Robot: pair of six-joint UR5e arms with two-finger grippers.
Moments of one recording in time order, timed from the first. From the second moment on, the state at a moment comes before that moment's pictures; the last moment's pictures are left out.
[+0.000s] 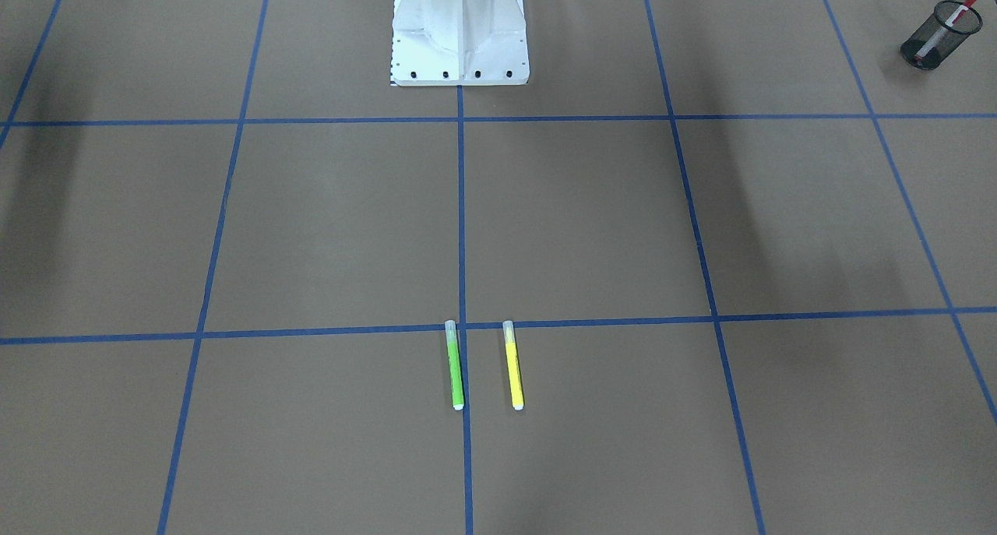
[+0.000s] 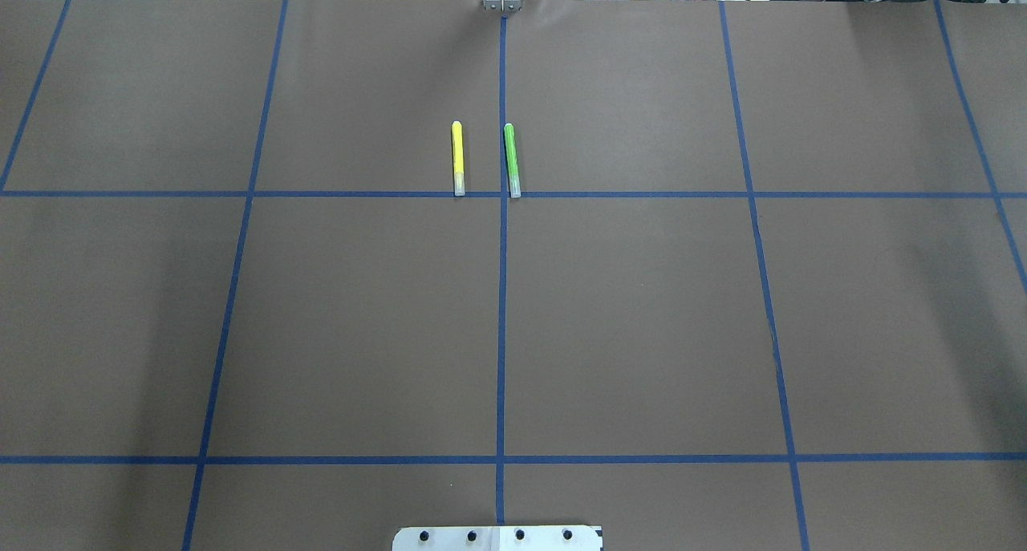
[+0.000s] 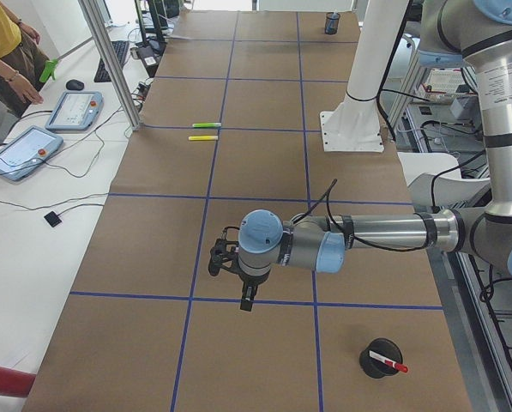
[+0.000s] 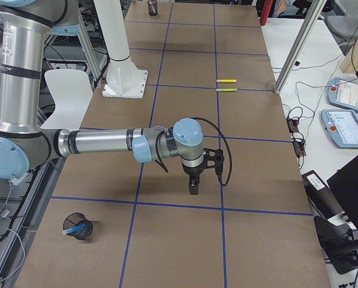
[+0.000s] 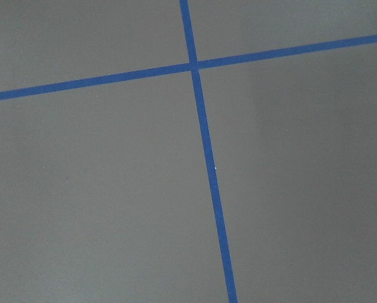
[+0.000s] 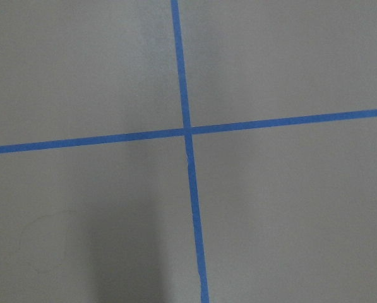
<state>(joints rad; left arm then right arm) -1.56 -1.32 -1.77 -1.78 -2.39 0.05 1.50 -1.73 1.83 -1.41 2.31 0.25</state>
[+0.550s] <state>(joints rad) -1.57 -1.33 -1.79 -1.78 -2.39 0.06 1.44 -1.73 1.87 -1.41 2.32 0.25</state>
